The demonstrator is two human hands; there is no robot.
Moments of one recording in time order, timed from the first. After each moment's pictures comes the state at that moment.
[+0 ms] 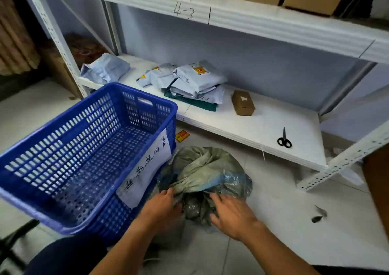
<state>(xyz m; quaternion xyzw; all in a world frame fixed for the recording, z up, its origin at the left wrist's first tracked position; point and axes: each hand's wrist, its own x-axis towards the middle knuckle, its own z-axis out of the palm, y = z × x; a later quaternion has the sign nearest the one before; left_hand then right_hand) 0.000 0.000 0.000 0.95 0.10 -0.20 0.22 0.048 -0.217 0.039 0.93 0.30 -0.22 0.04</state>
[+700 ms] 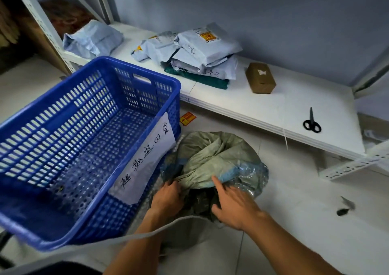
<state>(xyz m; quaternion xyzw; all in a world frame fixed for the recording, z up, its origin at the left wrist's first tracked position) 0.061 0.019 -0.113 0.92 0.18 -0.25 0.23 0.100 -0.188 -0.031 0.92 0.26 -0.29 0.00</state>
